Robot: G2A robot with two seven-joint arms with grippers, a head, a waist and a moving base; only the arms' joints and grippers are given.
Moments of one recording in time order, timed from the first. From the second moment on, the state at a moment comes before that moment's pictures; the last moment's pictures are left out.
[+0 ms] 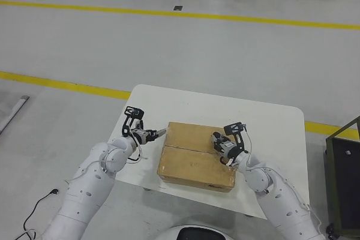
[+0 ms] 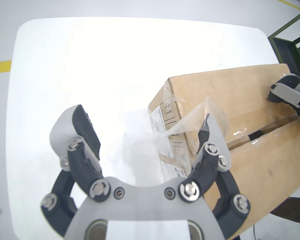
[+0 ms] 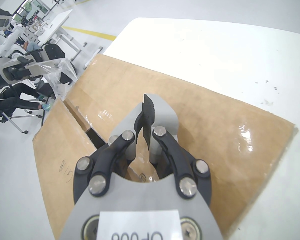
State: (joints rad) left arm 0.88 -1.22 -1.11 -1.22 0.83 -0.23 -0.47; right arm -1.13 -1.23 1.20 -1.37 -0.82 -0.24 0.31
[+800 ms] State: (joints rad) left arm 0.84 -1.25 -1.01 -1.32 0.77 -0.29 -0.54; right arm -1.13 -1.23 1.22 -1.40 -0.81 -0.23 0.31
